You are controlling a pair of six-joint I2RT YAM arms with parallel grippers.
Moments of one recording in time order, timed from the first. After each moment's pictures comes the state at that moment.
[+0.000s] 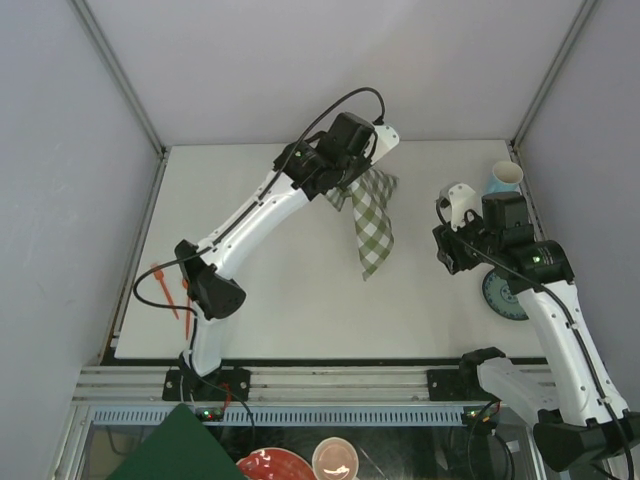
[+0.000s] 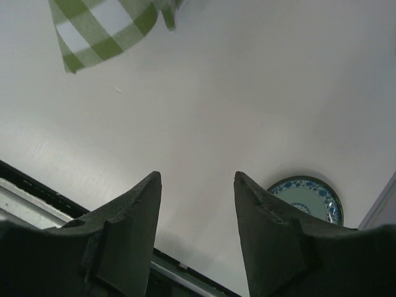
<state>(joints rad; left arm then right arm) -0.83 2.02 2.31 -1.00 -0.34 0.32 0.21 0.93 1.16 -1.03 -0.19 -0.31</state>
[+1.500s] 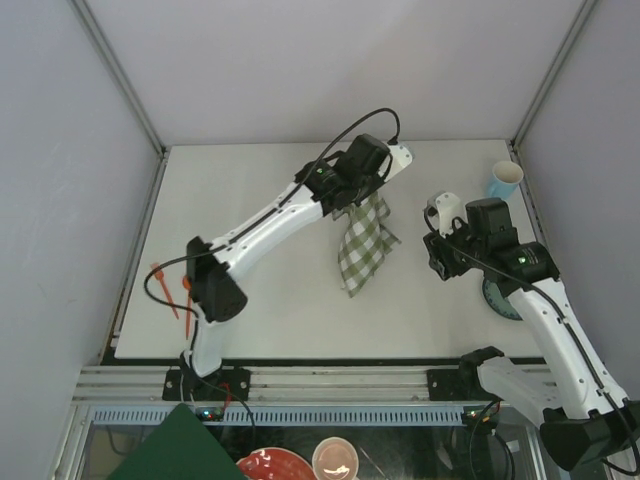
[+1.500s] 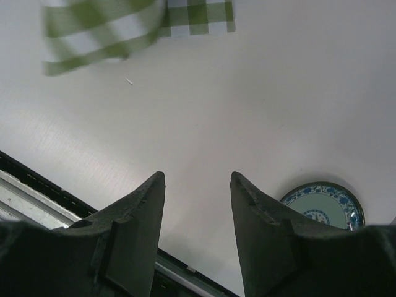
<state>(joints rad) -0.88 1.96 2.09 -0.82 -0.35 0.31 0.30 0.94 1.06 -0.98 -0.17 -0.27</state>
